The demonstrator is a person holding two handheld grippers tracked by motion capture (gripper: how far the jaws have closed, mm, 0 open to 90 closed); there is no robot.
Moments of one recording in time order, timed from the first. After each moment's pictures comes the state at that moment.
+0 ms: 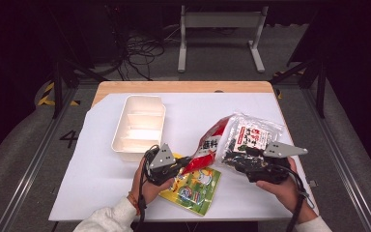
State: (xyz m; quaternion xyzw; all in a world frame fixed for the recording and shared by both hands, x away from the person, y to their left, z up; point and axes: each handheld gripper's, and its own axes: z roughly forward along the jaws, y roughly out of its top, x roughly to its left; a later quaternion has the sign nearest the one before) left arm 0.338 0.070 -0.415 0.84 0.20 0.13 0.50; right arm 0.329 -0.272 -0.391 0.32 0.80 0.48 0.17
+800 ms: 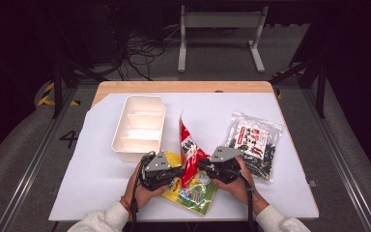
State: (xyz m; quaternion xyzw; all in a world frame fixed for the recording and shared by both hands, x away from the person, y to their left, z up) left arm 0.342 0.086 -0.443 0.86 0.21 0.07 0.46; right arm 0.353 -0.167 -0.441 0.25 0.85 0.43 0.16
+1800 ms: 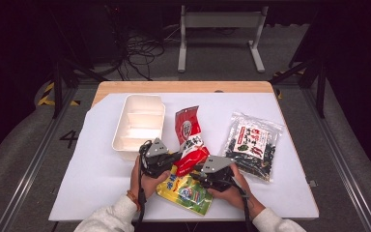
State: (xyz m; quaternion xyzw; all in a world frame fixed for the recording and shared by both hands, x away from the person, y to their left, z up) left arm 0.362 0.082 -0.427 0.81 0.29 0.11 0.49; right arm 0.337 -0.150 -0.451 0.20 0.88 0.41 0.16
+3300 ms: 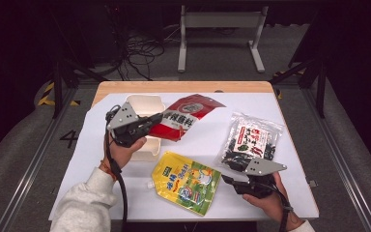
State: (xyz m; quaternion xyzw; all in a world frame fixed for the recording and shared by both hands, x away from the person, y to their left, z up) left arm 0.399 0.145 -0.323 0.77 0.22 0.22 0.56; right arm 0.301 -0.241 -0.417 0.28 0.83 0.45 0.19
